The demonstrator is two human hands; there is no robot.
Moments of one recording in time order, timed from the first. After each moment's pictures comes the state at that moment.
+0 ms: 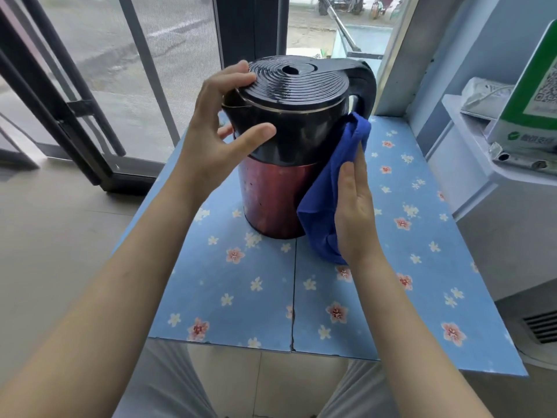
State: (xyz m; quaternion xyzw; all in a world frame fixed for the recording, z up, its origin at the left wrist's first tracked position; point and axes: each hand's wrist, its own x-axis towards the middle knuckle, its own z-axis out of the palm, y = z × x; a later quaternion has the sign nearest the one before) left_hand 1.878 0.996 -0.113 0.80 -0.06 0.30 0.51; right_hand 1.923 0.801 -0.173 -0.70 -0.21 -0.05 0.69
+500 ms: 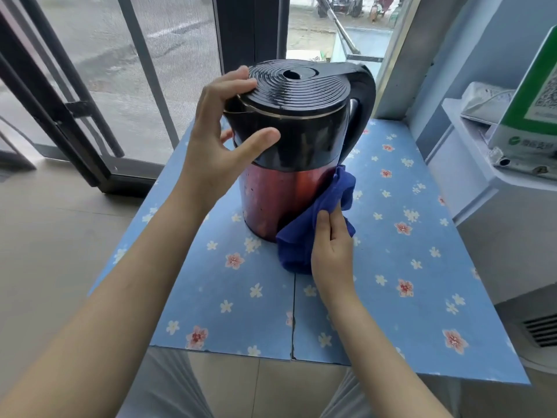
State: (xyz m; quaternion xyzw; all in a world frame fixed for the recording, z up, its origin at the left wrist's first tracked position) left_hand 1.879 0.990 -0.116 0.79 -0.06 0.33 0.52; right_hand 1.893 0.811 -0.226 -0.74 -0.07 0.01 0.67
